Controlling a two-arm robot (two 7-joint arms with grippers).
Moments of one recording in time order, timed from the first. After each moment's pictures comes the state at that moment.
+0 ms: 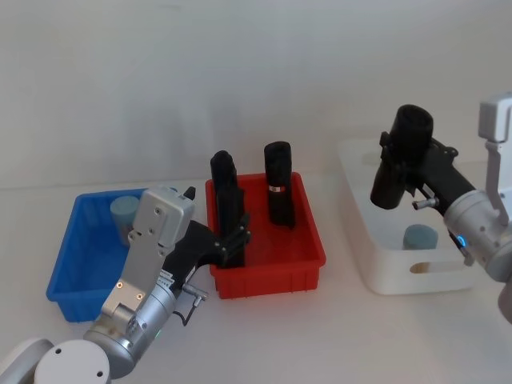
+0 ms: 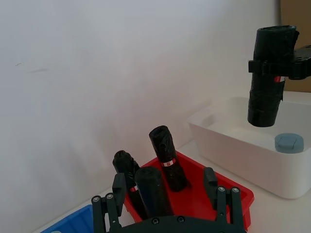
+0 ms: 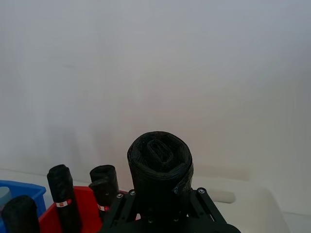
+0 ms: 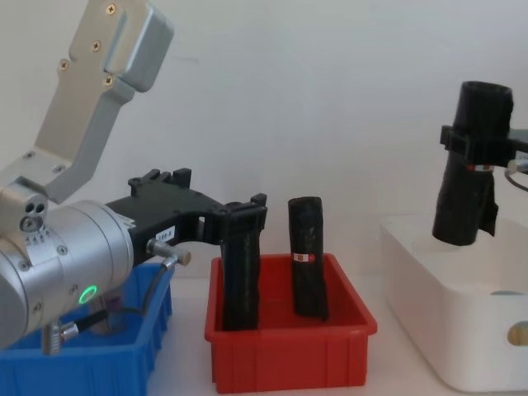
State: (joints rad) left arm -0.24 0.38 0.45 -1.63 -0.20 0.01 -0.01; right arm 0.38 0.20 -0.18 -1.40 0.26 0.04 0.18
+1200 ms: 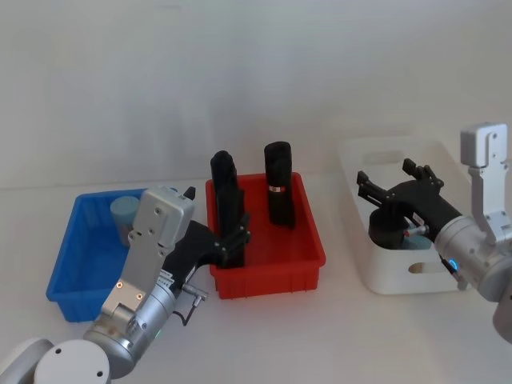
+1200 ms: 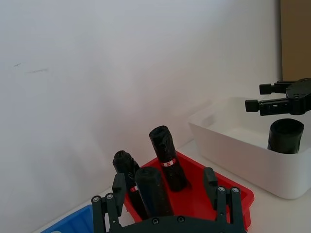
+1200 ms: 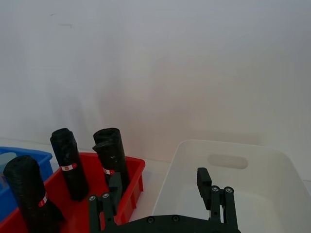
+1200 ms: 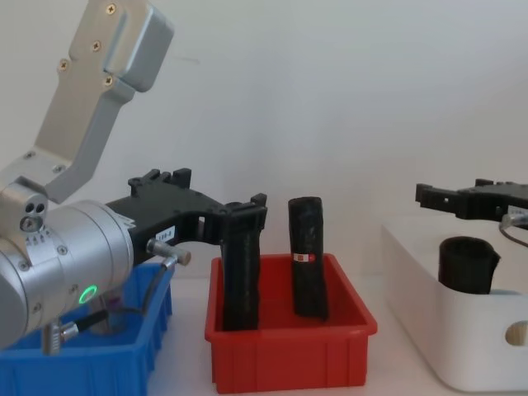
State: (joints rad) left arm -0.24 0.38 0.45 -1.63 -0.20 0.01 -0.01; right arm 0.38 0.20 -0.19 -1.31 0.26 0.07 0.23
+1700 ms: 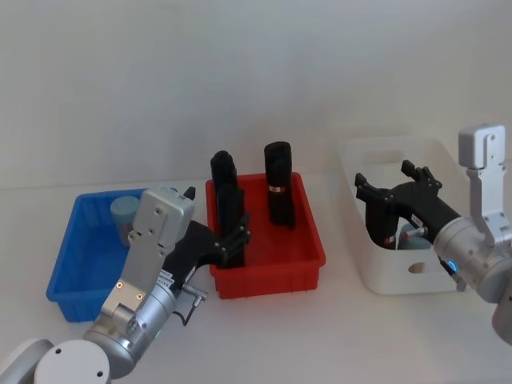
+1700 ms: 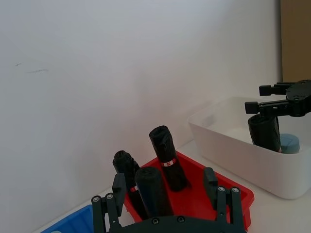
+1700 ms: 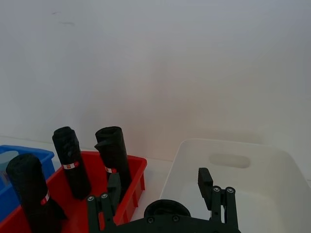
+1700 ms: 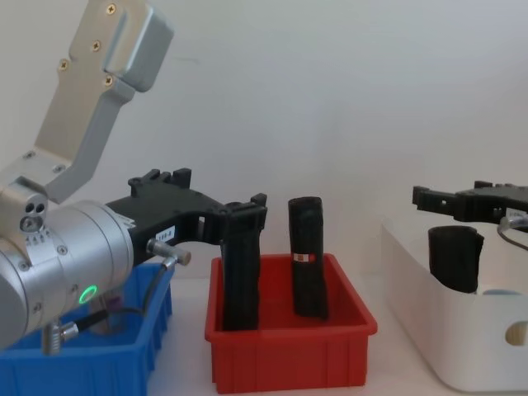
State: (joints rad) left arm -0.24 0.38 0.45 -1.63 -0.20 0.01 -0.01; right arm 0.38 0.20 -0.19 -1.31 0.26 0.07 0.23
